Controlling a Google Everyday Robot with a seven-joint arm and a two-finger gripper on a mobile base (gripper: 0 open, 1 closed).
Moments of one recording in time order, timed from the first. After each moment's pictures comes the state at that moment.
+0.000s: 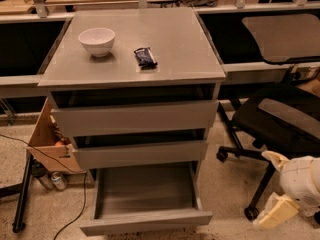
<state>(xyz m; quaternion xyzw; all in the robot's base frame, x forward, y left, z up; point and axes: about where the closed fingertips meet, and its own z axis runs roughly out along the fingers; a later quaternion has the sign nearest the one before) 0.385 -0.257 0.721 -0.53 0.80 0.11 0.26</state>
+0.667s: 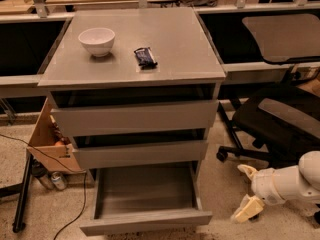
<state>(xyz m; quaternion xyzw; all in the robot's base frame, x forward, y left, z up) 0.445 -0.255 0.563 -0.51 0.79 0.20 0.28</state>
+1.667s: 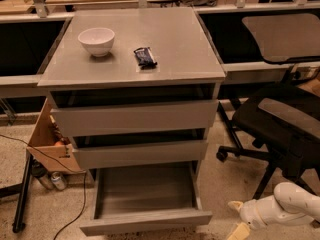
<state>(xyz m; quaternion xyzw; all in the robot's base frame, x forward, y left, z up) 0.419 -0.261 0.359 -0.44 0.82 0.32 0.19</state>
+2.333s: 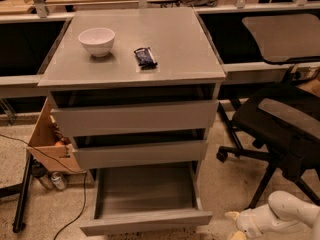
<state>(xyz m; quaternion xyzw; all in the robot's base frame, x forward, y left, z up) 0.396 -0.254 0.310 -0.42 0.82 0.36 0.15</state>
